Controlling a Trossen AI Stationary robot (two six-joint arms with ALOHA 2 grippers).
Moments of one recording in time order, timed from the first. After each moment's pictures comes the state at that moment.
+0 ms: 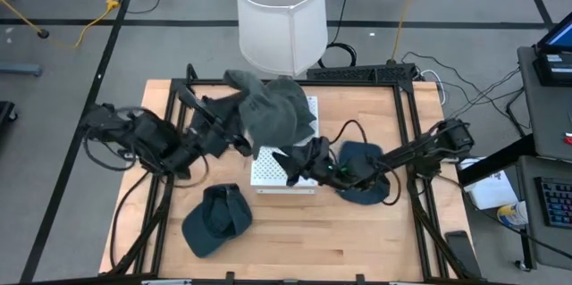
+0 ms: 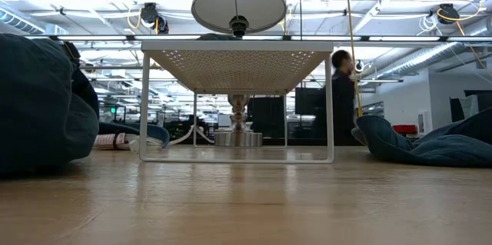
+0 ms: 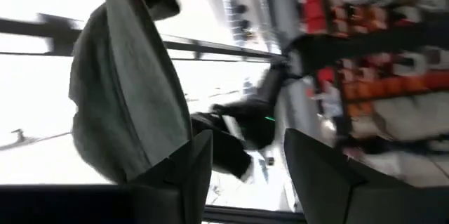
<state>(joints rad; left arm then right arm) -0.43 1.39 1.45 0.66 -0.97 1.50 0.31 1.73 1.07 1.21 0.55 1.63</state>
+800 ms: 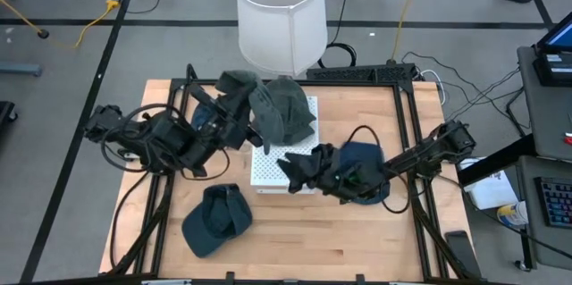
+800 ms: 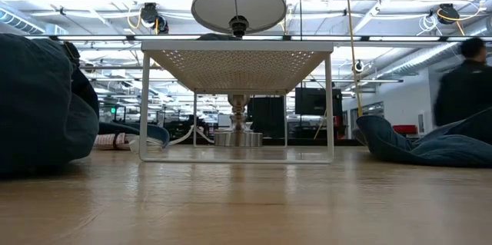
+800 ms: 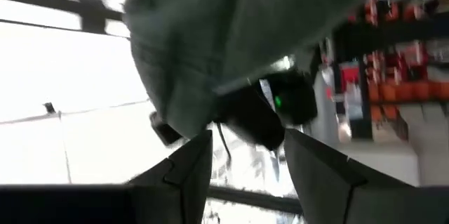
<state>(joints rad) -0.37 1.44 1.45 0.75 -1.04 1.56 0.40 1.72 1.12 1.28 0.61 1.47</state>
